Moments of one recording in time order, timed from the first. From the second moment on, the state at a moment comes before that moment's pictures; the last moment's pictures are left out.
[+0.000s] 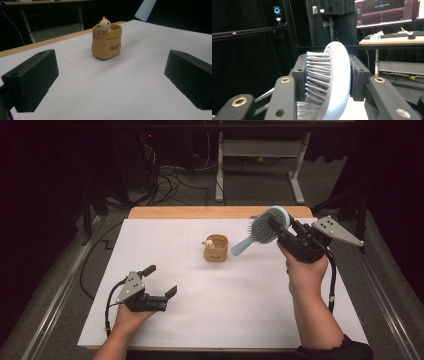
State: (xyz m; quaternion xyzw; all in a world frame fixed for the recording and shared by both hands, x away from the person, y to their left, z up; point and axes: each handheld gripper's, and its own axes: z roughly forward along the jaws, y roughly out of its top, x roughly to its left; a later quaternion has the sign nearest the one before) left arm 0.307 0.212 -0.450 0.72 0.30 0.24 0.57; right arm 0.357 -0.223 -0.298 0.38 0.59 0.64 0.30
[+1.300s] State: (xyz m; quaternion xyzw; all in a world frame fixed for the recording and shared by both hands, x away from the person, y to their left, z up) left arm 0.308 0.210 -0.452 0.73 0.29 0.24 0.56; right arm 0.403 -0.184 -0.291 0.39 0.59 0.64 0.29
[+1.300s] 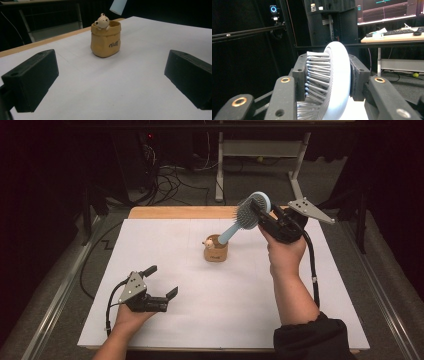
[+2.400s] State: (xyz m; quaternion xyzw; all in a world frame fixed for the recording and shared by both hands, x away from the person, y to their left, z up) left arm 0.309 0.212 -0.453 0.73 0.30 0.24 0.56; right arm 0.438 -0.163 -0.315 0.41 0.61 0.62 0.28
